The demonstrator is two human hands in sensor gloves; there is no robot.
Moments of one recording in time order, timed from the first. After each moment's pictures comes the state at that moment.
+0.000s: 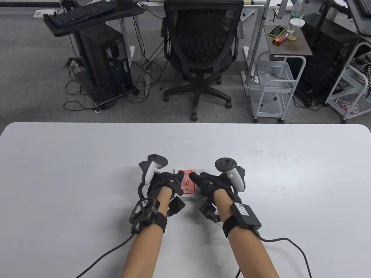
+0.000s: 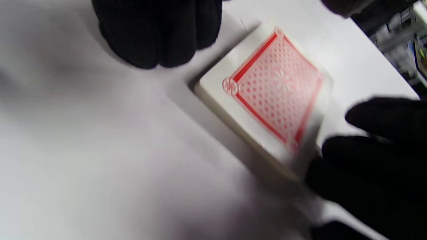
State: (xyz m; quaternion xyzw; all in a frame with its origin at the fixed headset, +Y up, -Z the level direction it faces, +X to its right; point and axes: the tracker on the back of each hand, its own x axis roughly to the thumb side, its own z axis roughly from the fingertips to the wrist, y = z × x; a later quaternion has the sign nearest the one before) left_hand -0.121 -0.752 -0.470 -0.29 0.20 0.33 0.87; right_hand 0.104 -0.761 -0.464 -0.04 0.30 0.83 0.46
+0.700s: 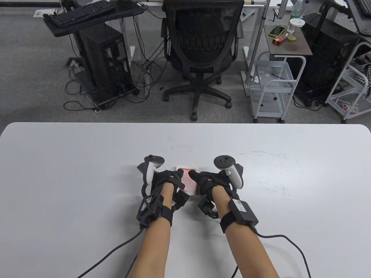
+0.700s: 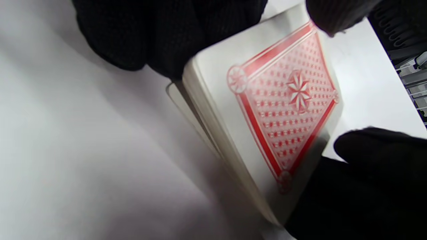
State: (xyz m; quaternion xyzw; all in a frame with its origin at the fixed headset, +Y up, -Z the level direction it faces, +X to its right) left_hand -0.124 -0.776 -0.482 -0.34 0.24 0.42 0.81; right_hand 0.101 -0.761 -0.472 -0.05 0.29 0.84 0.46
